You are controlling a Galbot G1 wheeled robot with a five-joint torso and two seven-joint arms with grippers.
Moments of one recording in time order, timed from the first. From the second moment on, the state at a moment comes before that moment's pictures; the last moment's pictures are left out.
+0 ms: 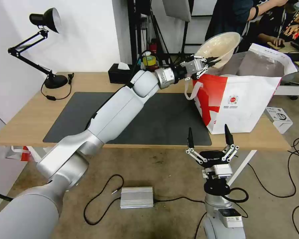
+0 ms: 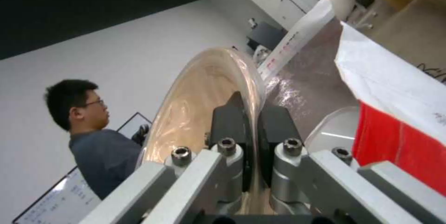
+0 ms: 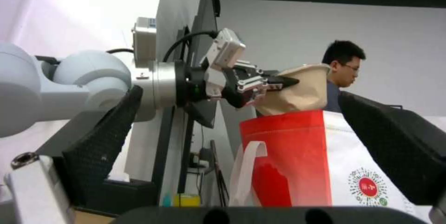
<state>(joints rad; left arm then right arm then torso) 0.08 -1.41 0.29 -1.21 -0.11 -0.39 0.49 -1.63 1.61 0.43 2.07 -0.22 0.77 0.05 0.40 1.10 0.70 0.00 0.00</state>
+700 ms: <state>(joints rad) 0.04 -1.46 0.35 -1.11 -0.27 -0.45 0.56 -1.63 1.61 0.43 2.08 -0.22 0.78 0.05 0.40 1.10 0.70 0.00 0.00</state>
